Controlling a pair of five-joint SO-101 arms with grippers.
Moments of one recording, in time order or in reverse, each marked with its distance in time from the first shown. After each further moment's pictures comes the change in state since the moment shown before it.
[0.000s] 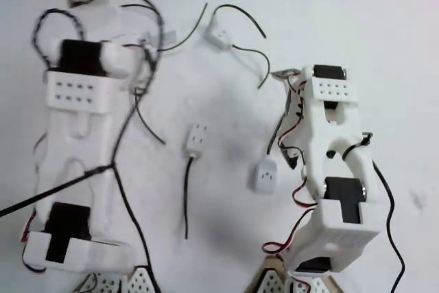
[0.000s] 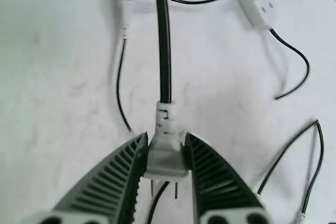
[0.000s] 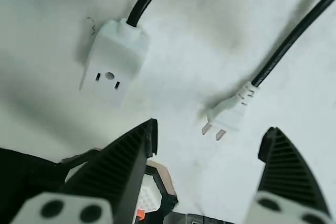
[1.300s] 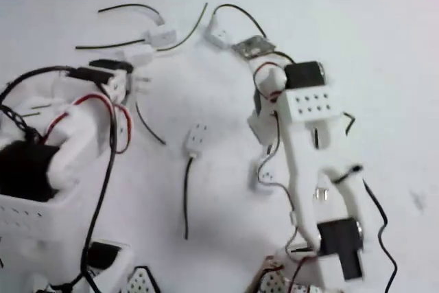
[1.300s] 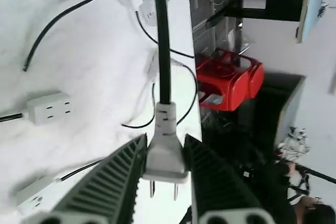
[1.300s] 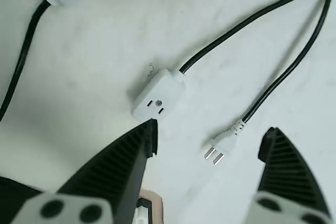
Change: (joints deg) left arm -1.8 -37.2 19.4 -9.0 60.7; right arm -14.4 -20.6 -4.1 1.0 -3.7
